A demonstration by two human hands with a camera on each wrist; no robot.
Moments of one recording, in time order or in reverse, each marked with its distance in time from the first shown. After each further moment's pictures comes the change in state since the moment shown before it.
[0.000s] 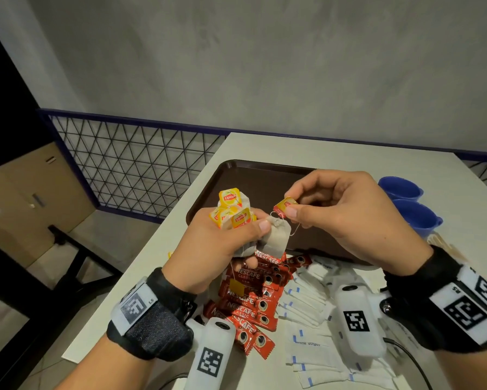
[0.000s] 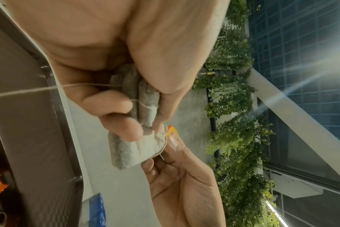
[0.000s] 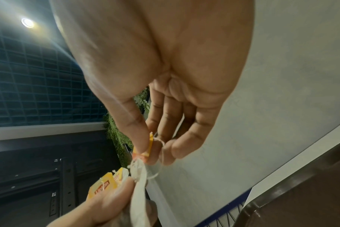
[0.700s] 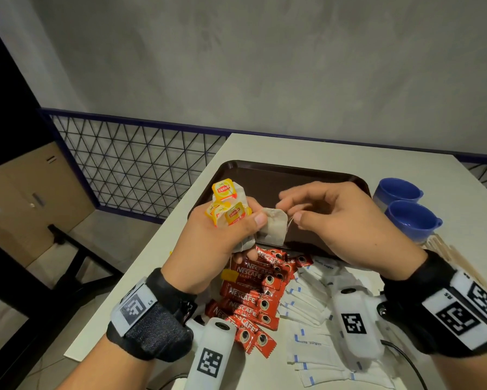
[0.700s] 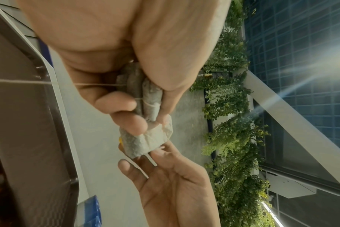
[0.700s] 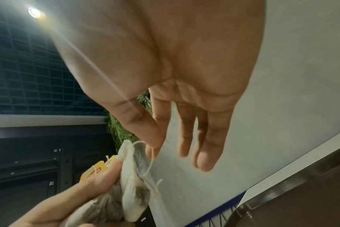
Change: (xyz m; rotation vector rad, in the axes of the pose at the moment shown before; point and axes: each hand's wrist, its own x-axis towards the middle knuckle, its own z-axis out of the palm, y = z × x) left_hand -0.003 0.006 -0.001 0.005 0.001 0.136; right_hand -0.002 0.002 0.008 -0.185 -0.042 0.048
